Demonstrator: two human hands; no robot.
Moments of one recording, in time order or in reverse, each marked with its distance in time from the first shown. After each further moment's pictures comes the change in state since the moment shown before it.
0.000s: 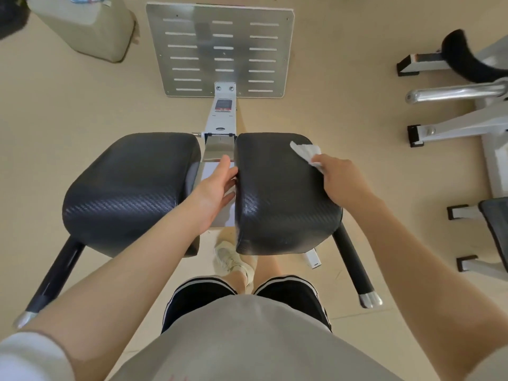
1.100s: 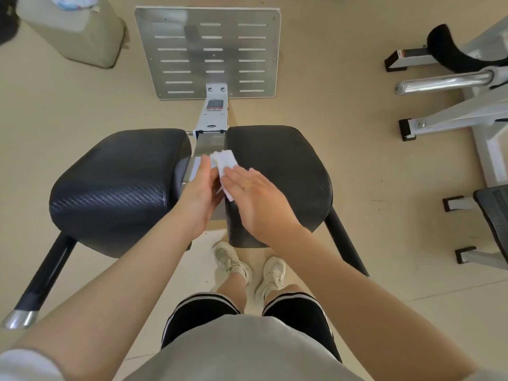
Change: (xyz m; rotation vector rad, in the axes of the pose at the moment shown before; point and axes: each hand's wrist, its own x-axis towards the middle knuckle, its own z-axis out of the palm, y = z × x) left_hand -0.008 -0.025 0.002 -0.210 0.019 0.066; right_hand -0.062 -0.087 0.059 -0.087 0.127 -0.568
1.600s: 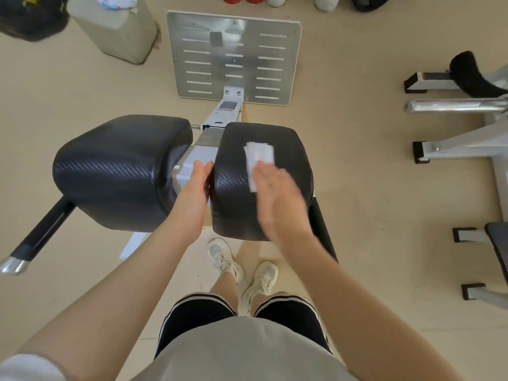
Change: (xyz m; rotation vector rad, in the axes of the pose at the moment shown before) left_hand -0.029 -0.042 0.032 0.011 0.182 0.172; right_hand -0.047 0.044 0.000 -0.092 0.208 0.143
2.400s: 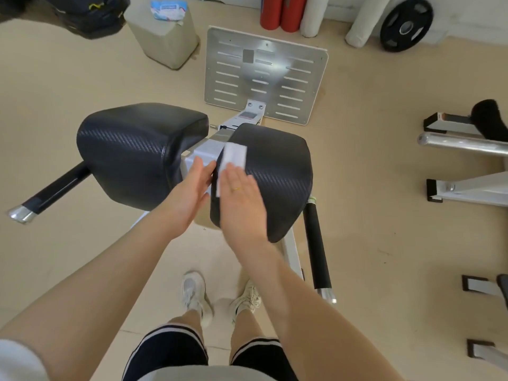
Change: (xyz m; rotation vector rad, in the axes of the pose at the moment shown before) left_hand -0.037 -0.018 -0.008 0.070 -0.031 0.041; right_hand -0.032 -0.041 0.012 -0.006 -0.148 -0.199
